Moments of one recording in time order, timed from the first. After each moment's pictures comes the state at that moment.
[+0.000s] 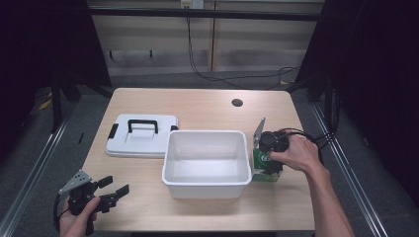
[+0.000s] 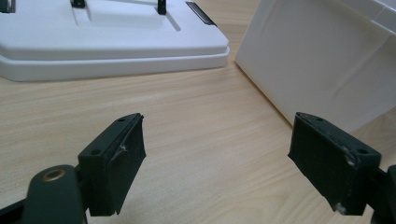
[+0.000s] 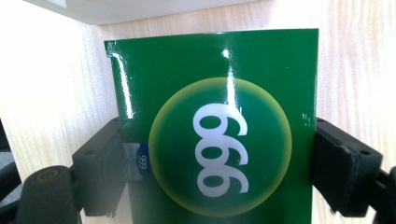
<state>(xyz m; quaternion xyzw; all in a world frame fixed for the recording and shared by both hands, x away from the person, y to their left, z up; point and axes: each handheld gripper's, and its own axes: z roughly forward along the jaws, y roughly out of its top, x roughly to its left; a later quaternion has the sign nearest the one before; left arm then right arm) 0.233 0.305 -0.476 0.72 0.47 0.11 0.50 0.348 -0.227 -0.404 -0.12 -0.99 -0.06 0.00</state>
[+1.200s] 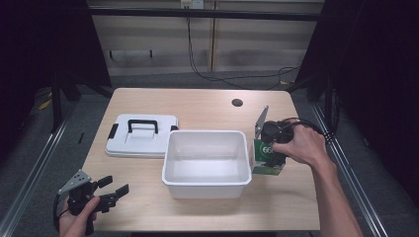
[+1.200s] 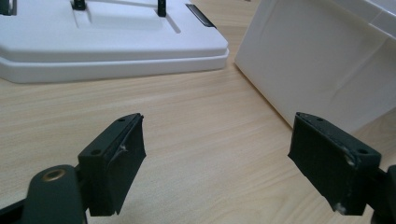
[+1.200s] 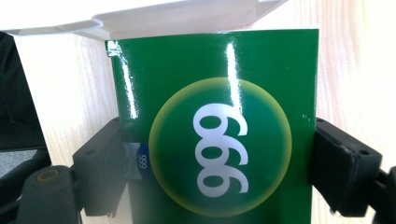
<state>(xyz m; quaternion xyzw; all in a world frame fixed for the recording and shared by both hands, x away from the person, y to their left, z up) 0.232 0.306 -0.475 0.72 0.46 0.11 0.50 0.344 -0.221 -0.356 -0.13 -0.99 -0.06 -0.01</state>
